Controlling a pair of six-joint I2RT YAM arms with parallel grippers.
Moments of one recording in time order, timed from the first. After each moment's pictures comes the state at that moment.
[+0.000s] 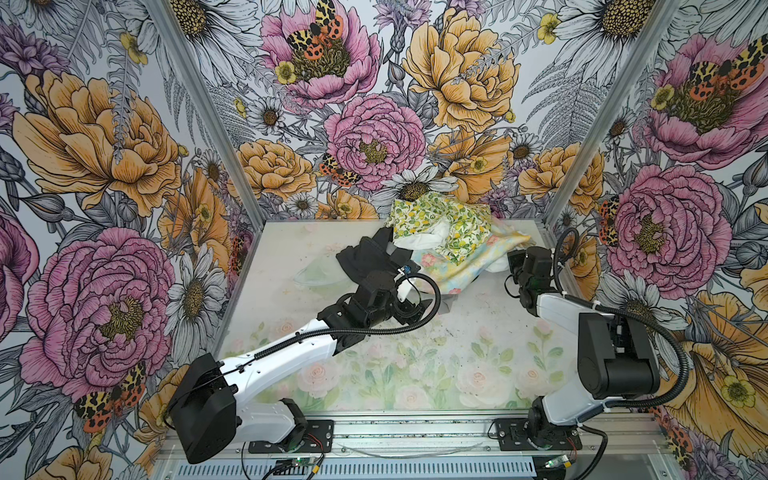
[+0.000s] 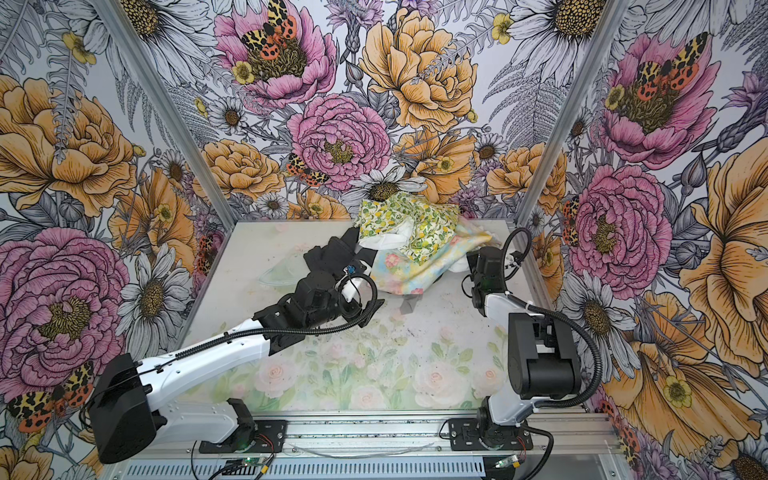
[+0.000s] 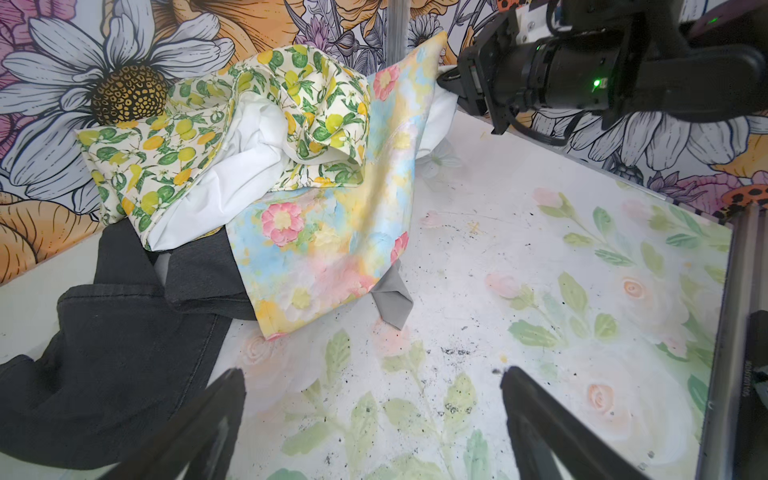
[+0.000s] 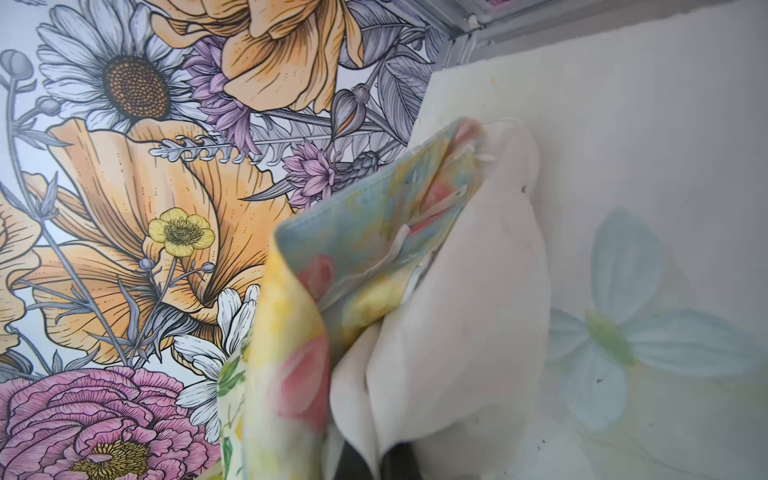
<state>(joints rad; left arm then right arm) -0.84 1.29 0.92 -0.05 -0.04 0.00 -0.04 1.58 0.83 0.39 0.10 1.21</state>
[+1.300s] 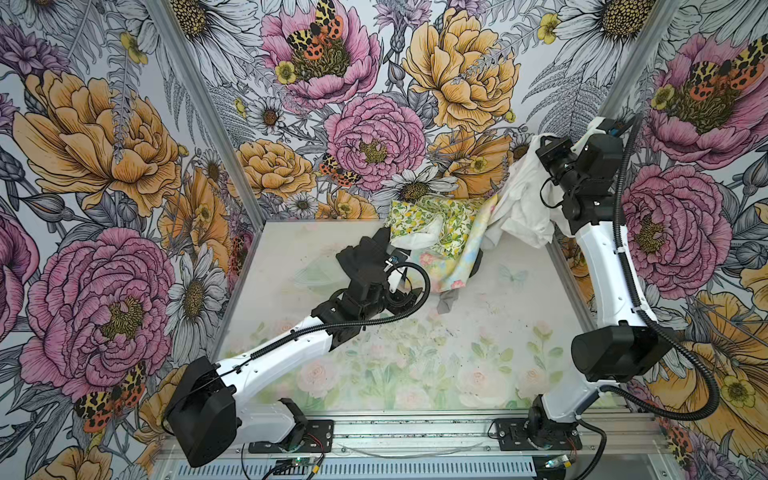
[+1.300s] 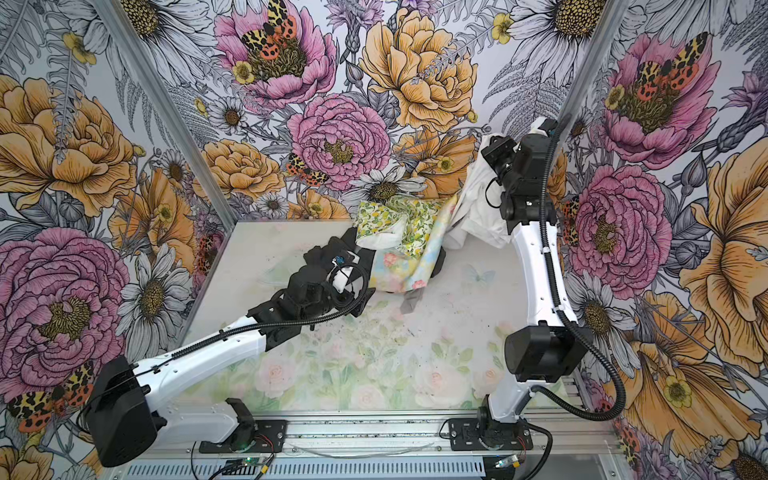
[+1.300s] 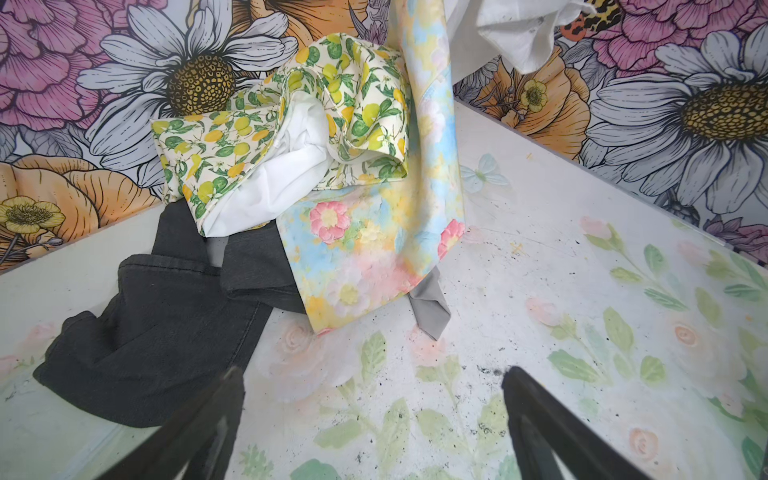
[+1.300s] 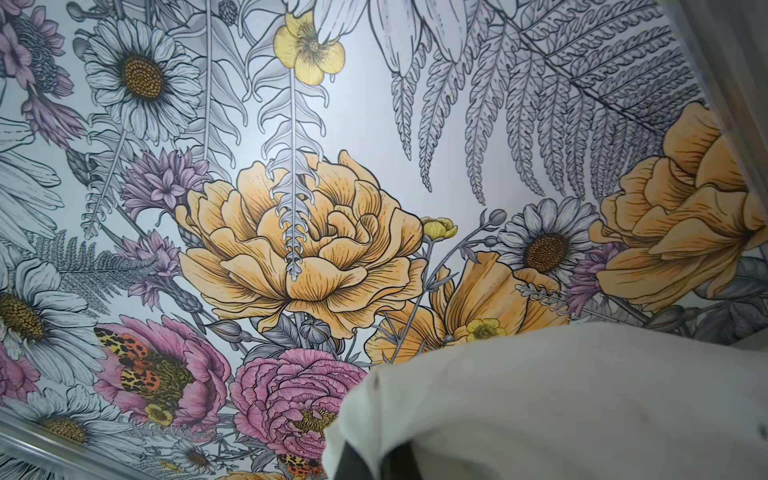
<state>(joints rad) -0.77 1.28 0.92 -0.05 -0.09 -0.05 -0.06 1.71 2.03 -0.28 -0.14 0.81</state>
